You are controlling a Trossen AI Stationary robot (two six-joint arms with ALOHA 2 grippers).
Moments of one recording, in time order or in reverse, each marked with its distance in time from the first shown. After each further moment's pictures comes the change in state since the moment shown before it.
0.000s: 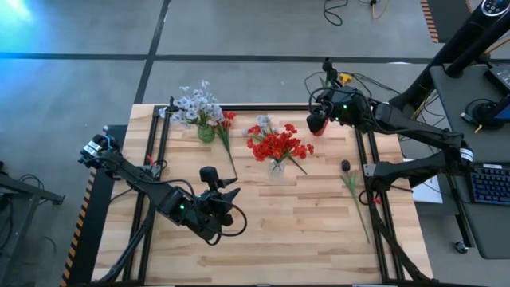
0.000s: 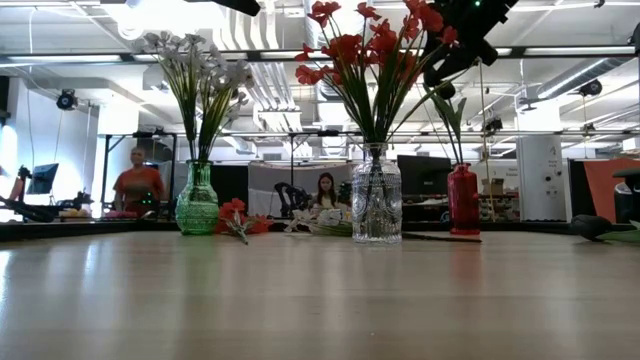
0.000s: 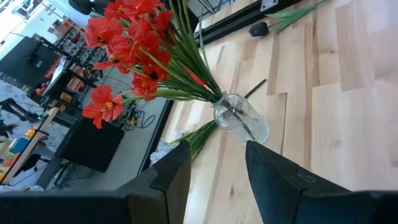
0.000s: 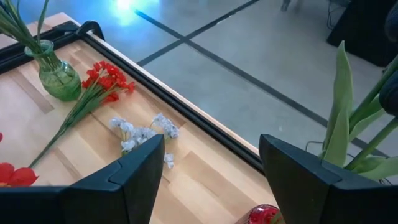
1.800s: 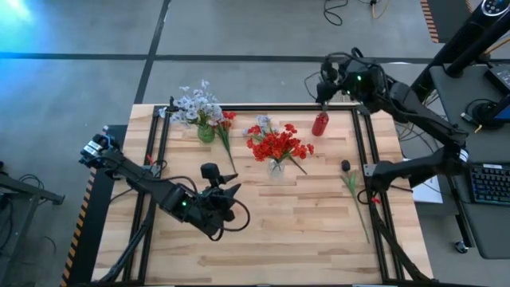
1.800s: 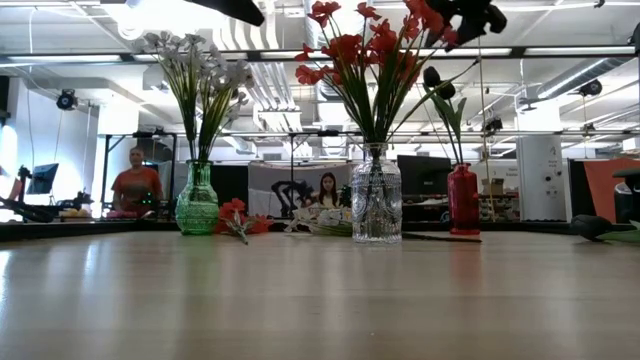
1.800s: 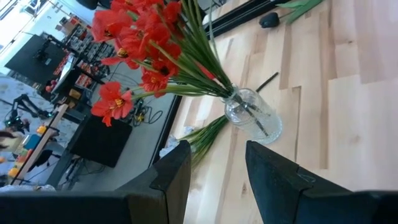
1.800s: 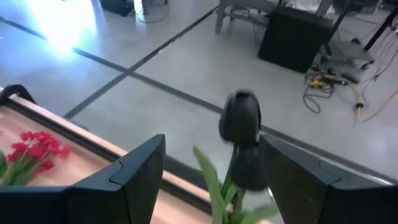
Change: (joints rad) left arm 0.037 0.000 0.000 -0.007 -0.003 0.032; right arm -0.160 0.089 0.321 -0.141 0.130 -0.026
